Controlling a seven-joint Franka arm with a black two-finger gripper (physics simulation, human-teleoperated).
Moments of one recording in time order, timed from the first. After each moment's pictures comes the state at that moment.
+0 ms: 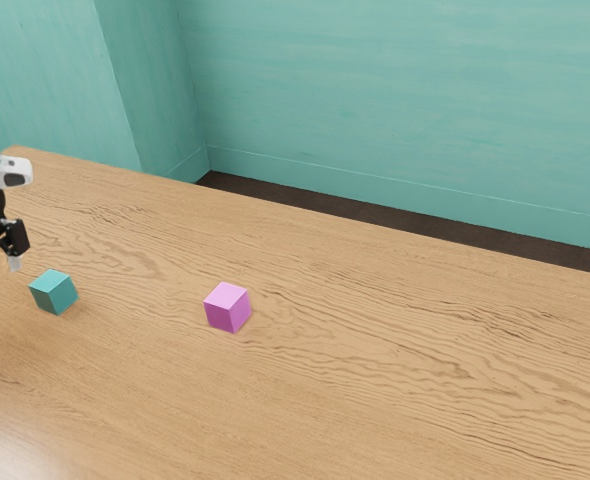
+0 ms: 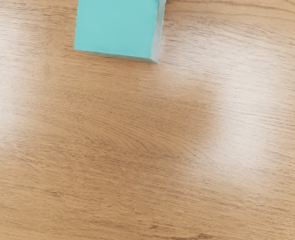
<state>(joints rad) 0.31 0.04 0.28 -2.01 0.16 1.99 0.39</state>
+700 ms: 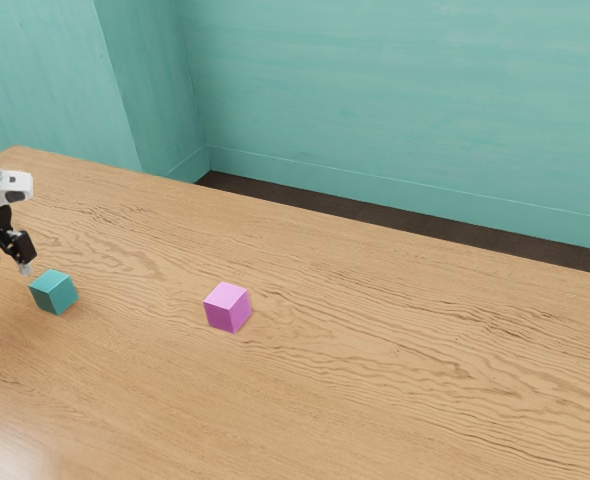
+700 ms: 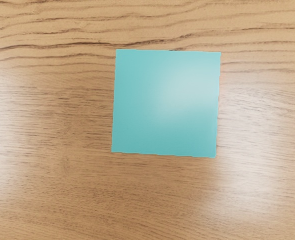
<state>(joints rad) 0.38 0.24 0.30 -1.93 0.01 2.21 0.61</state>
